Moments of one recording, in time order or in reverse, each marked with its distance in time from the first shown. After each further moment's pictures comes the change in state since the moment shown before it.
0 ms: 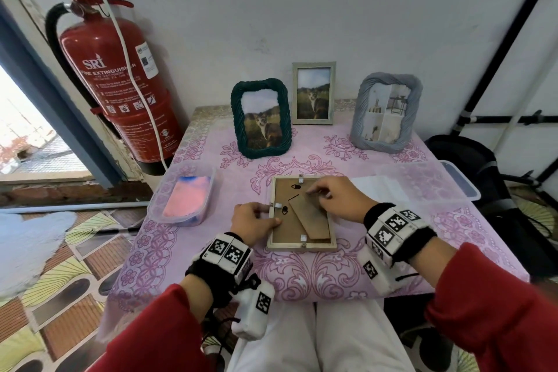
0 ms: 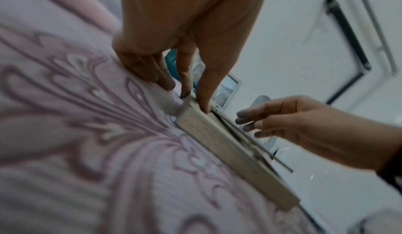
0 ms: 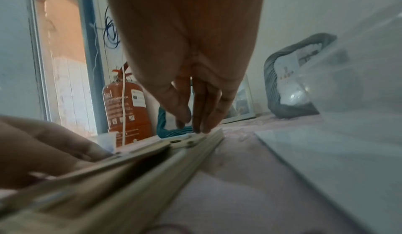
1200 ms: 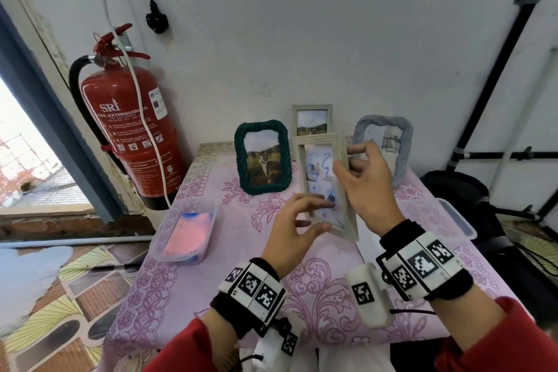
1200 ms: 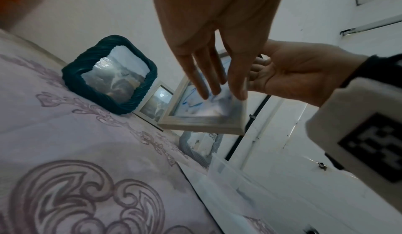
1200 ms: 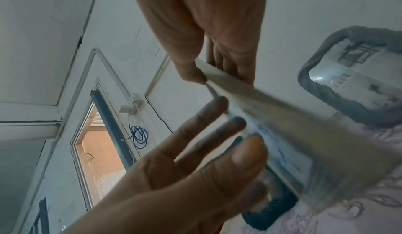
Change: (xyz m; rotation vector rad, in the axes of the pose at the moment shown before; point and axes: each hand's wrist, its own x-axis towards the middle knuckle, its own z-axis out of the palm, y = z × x) left_hand -0.046 0.090 0.013 -0.292 -0.125 0.703; right_hand -0.025 -0.071 -0.067 0.689 0.690 -0.104
